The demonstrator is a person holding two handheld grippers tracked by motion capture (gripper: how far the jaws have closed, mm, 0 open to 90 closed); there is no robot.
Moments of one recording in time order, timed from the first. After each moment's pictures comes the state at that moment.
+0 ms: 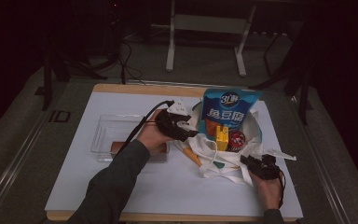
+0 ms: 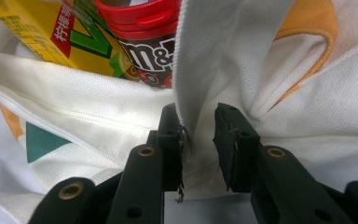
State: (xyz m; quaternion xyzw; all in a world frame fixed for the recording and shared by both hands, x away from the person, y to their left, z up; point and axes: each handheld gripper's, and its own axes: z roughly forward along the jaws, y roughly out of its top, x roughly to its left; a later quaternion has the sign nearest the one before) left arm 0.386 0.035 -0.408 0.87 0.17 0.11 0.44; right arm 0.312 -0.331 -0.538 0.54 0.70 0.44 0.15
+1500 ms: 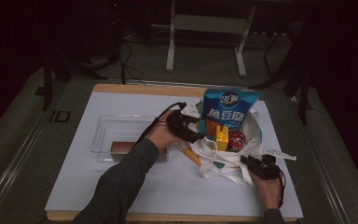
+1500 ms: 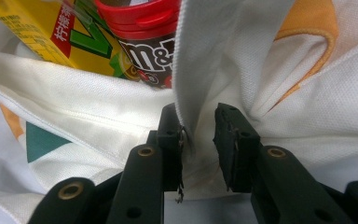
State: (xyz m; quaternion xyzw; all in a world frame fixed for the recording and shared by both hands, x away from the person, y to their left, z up) left arm 0.393 0.004 -0.415 0.89 0.15 0.10 0.42; right arm 0.312 -0.331 -0.538 0.54 0.70 0.44 0.15
